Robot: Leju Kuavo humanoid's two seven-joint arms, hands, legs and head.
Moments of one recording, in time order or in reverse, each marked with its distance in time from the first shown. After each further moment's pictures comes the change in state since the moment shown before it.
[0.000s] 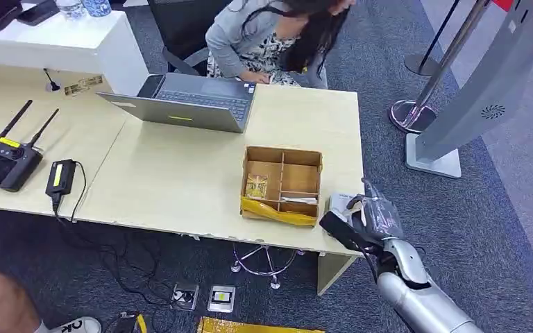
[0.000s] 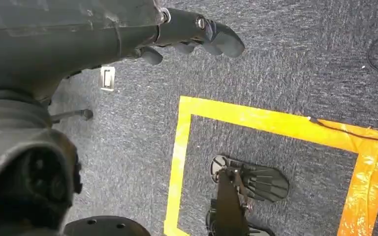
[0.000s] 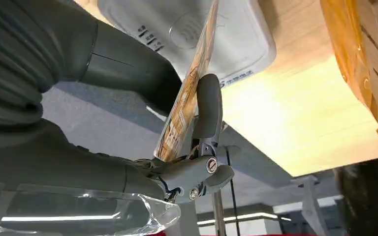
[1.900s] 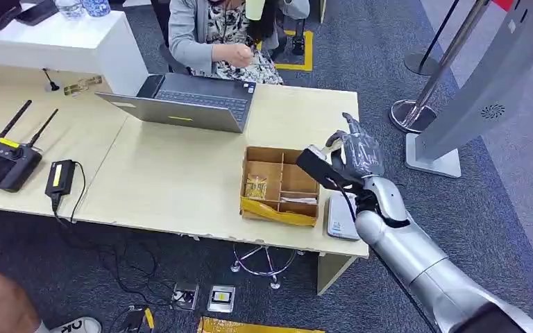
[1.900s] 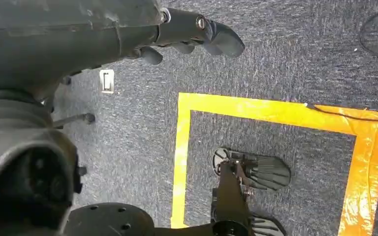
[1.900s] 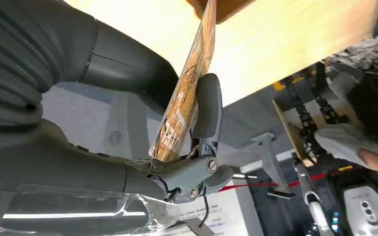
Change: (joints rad) left arm -0.033 -0.014 -0.024 0.000 -0.033 -0.028 0.040; right arm -0.308 0.174 0.028 0.107 0.008 0.037 -0.007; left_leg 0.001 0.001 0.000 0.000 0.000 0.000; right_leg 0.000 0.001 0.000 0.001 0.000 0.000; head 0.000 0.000
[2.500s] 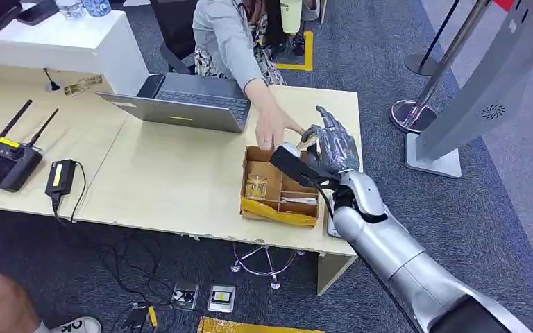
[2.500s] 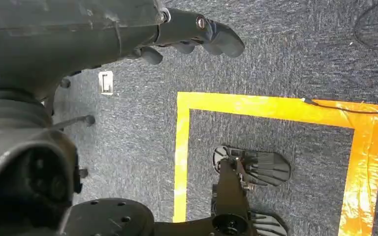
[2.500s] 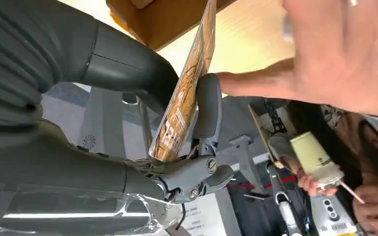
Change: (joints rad) left arm -0.010 -0.005 -0.014 0.000 -0.007 -0.008 0.010; right arm -0.024 0.099 0.006 0.033 0.029 0.010 -0.011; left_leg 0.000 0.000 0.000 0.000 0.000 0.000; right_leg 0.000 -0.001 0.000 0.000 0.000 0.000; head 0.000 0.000
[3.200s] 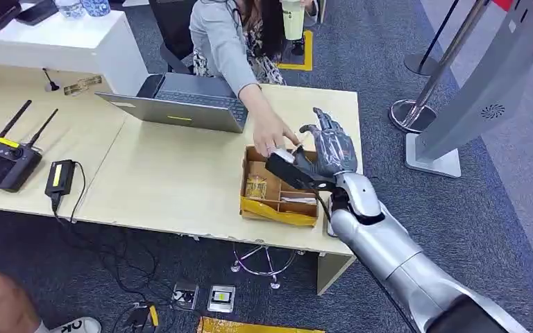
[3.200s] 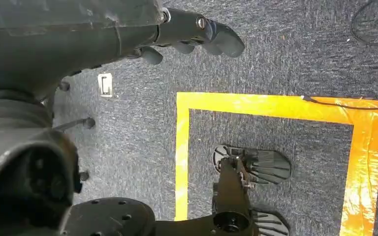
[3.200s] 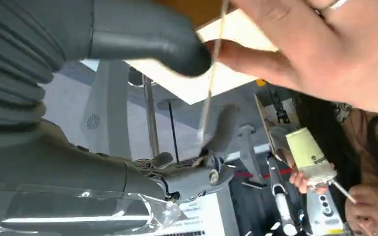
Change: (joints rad) left arm -0.004 -0.002 -0.017 0.000 -0.001 -0.008 0.001; right arm 0.002 0.014 -0.003 0.017 0.119 0.044 0.026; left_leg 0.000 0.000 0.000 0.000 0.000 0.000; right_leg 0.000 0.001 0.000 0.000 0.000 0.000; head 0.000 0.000
